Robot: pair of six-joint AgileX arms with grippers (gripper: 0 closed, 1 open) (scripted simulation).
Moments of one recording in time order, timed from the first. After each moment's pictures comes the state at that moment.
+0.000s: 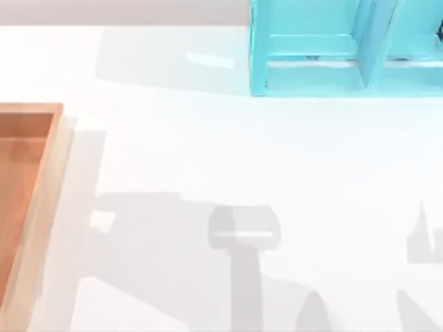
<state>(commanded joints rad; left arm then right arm) 0.24 1.60 1.40 -1.18 0.07 0.24 0.00 0.00 0.00 0.00 0.00 0.00</state>
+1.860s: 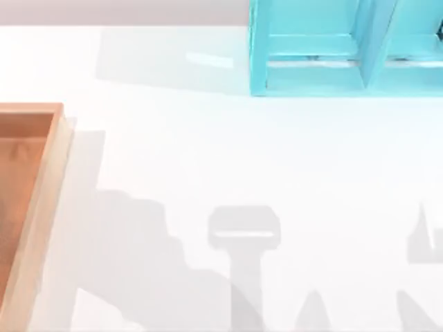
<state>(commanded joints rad) 0.26 1.64 1.18 -0.93 0.07 0.28 0.00 0.00 0.00 0.00 0.00 0.00</state>
